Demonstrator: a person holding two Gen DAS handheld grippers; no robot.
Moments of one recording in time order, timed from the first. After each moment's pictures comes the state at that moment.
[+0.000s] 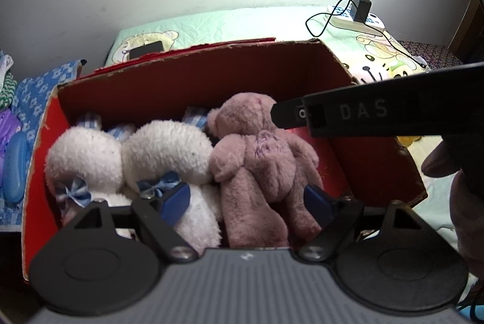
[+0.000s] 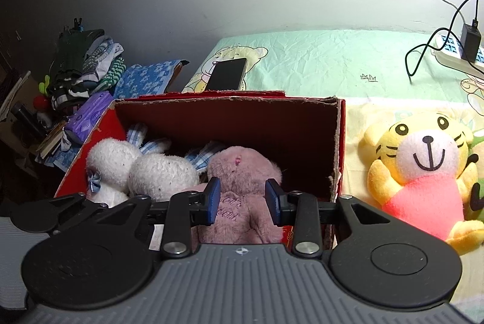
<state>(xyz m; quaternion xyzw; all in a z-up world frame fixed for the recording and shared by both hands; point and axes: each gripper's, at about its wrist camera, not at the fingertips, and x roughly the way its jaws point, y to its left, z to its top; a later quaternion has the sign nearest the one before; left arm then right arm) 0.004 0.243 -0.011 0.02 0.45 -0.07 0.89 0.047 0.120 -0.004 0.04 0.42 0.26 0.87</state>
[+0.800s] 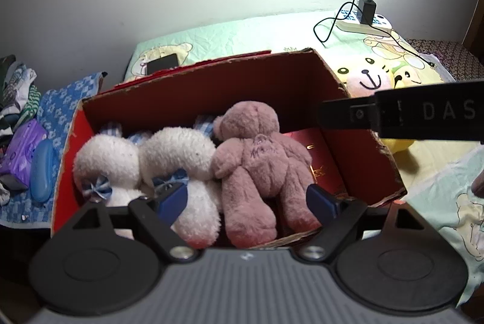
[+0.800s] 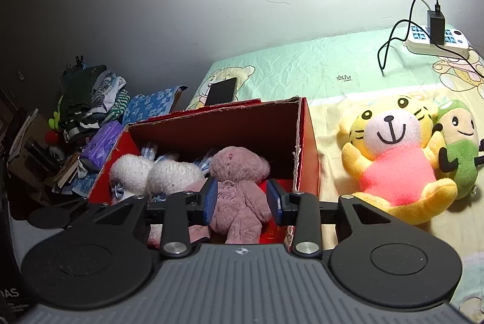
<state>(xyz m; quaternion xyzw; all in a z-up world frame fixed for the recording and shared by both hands) -0.015 0.220 0.013 0.05 0.44 -0.03 0.90 0.007 0.076 0.018 0.11 0.39 0.24 0.88</state>
